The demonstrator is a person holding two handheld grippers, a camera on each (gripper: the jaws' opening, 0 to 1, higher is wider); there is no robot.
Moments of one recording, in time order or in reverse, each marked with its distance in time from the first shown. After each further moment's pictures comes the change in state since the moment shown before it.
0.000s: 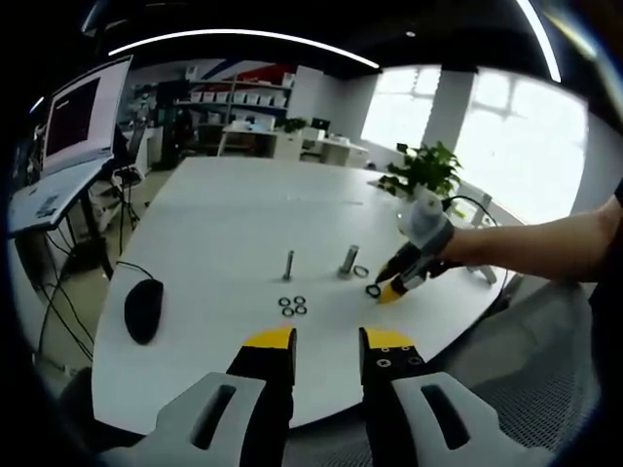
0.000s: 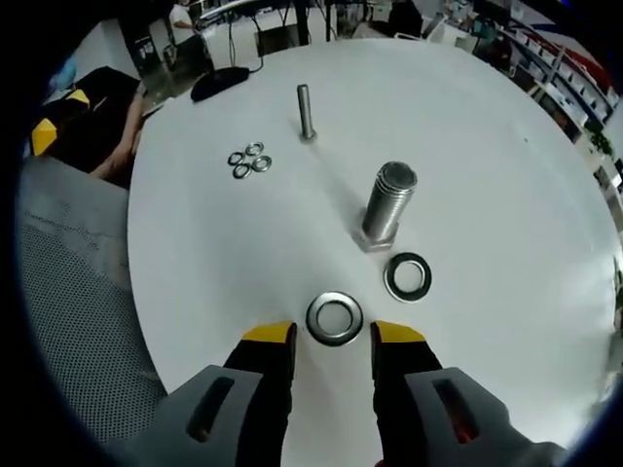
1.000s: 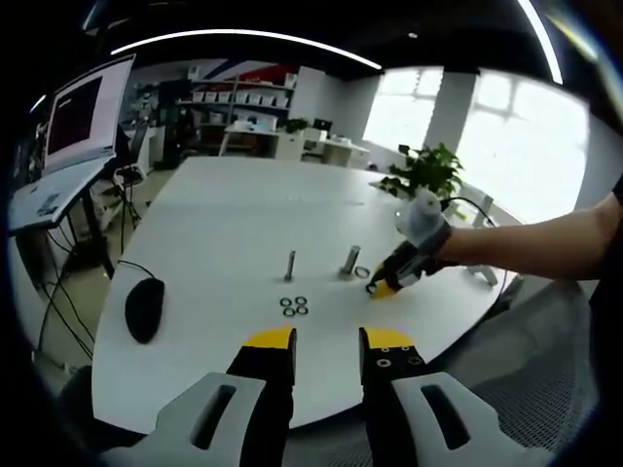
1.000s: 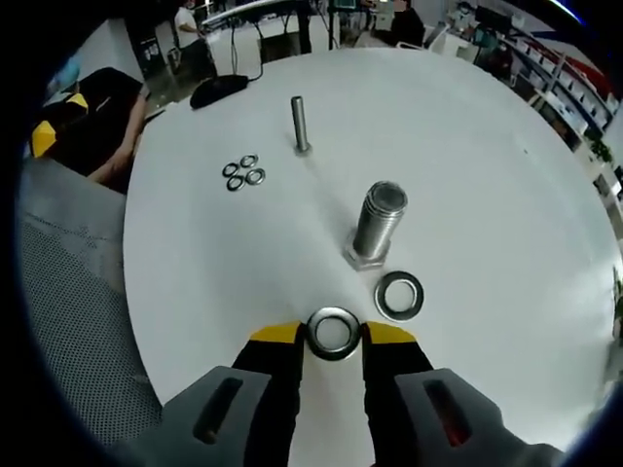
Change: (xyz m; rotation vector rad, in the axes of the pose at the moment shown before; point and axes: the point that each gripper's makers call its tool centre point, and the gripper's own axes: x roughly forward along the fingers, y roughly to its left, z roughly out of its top) left arm 0.000 0.001 0.000 -0.006 -0.004 0.004; right arm 0.004 -0.007 0.013 -0.038 -0.057 -0.012
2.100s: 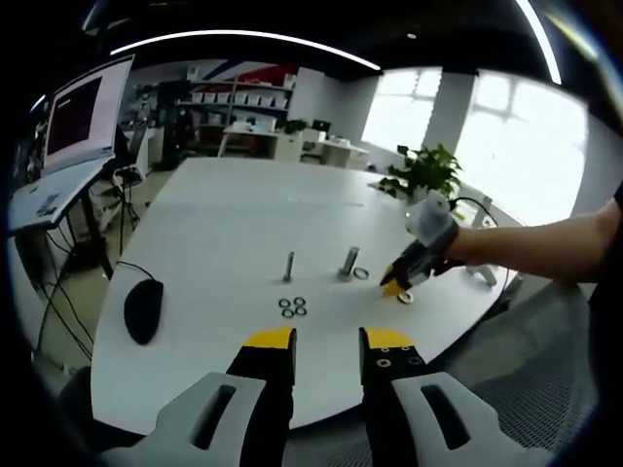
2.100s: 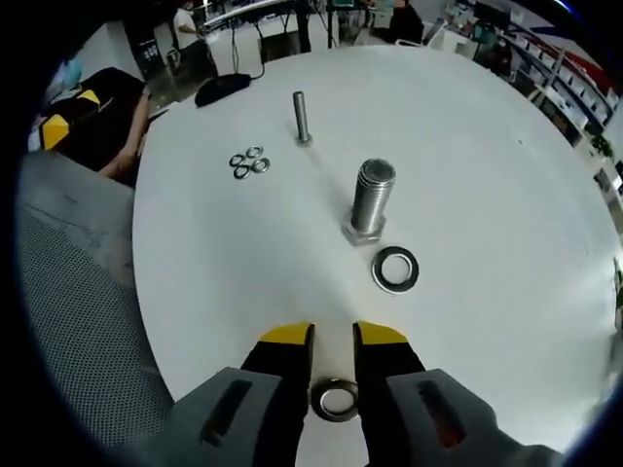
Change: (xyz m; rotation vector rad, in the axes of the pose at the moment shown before) left arm 0.000 -0.001 0.001 0.001 -0.005 -0.006; right arm -0.016 0.002 -0.021 0.035 0.035 0.021
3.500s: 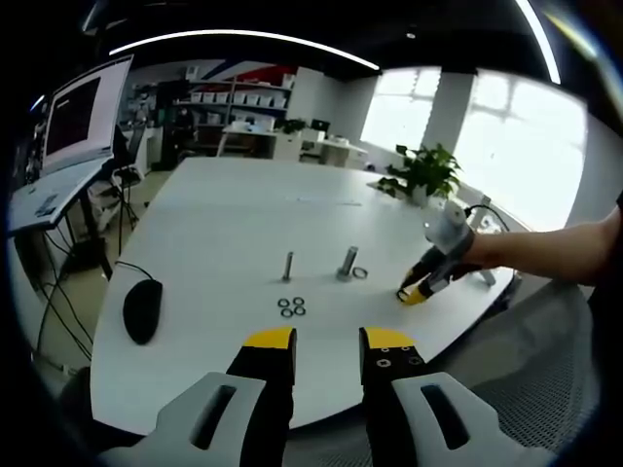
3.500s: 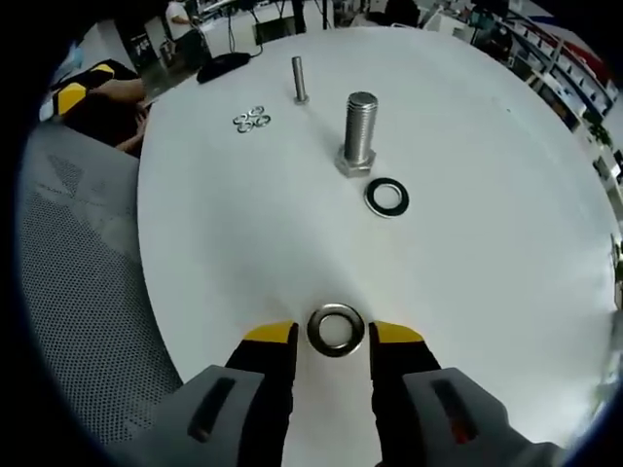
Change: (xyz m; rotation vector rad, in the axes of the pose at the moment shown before) left arm 0.000 -0.001 -0.001 0.001 0.002 -0.003; right arm -0.015 -0.004 -0.047 0.027 0.058 -0.005
